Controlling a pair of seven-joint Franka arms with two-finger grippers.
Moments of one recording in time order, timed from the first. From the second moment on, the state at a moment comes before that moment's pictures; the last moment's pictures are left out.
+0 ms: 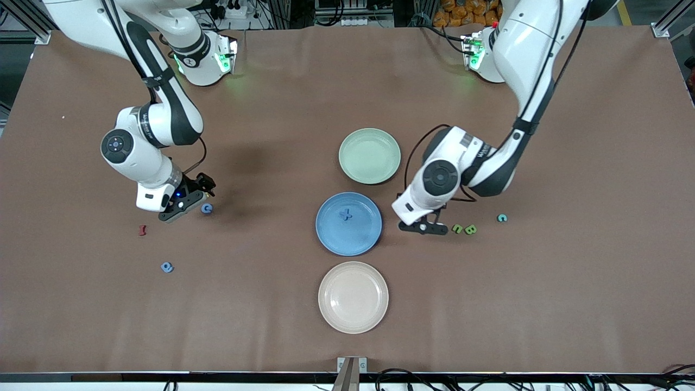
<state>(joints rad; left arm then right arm) -0.35 0.63 -0.24 -1.67 0.11 2.11 -0.48 0.08 0.27 0.04 -2.28 0.06 2.59 -0.51</state>
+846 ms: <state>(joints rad) -0.36 0.59 -0.35 -1.68 0.06 1.88 -0.61 0.05 0.41 0.05 -2.31 0.01 2.80 -0.55</state>
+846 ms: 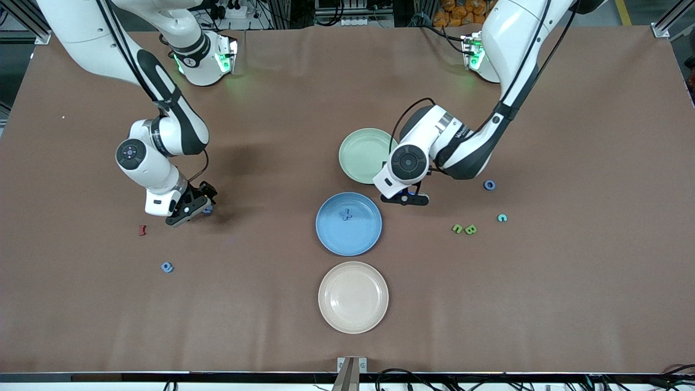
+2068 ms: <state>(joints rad) -0.50 0.68 -0.36 -1.65 0.02 2.03 -0.82 0.05 0.42 0.06 -2.27 0.01 2.76 -0.47</state>
